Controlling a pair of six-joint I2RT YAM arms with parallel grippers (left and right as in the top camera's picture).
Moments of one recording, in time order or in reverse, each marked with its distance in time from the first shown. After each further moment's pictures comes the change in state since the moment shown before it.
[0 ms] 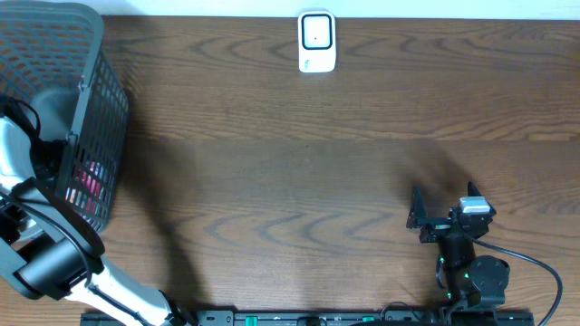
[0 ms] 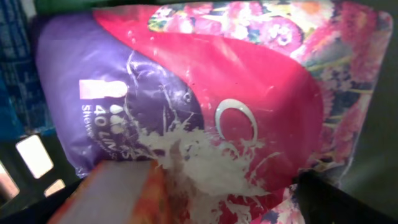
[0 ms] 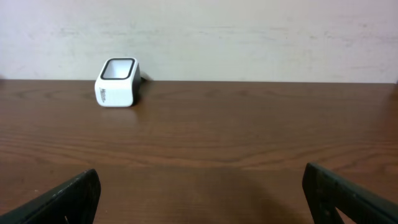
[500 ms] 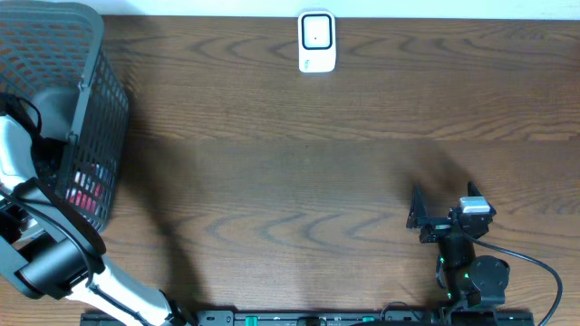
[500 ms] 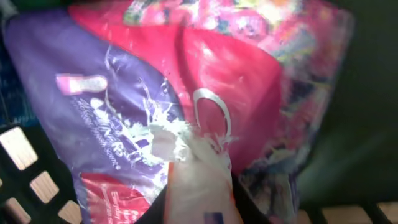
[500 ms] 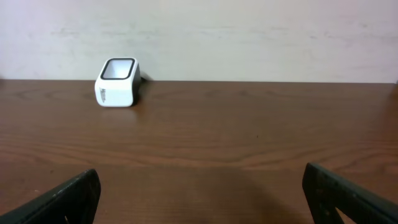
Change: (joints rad) left arm -0.010 -0.002 0.034 -0.021 0.045 -0.002; right arm 0.000 0.000 0.000 0.000 0.000 0.000
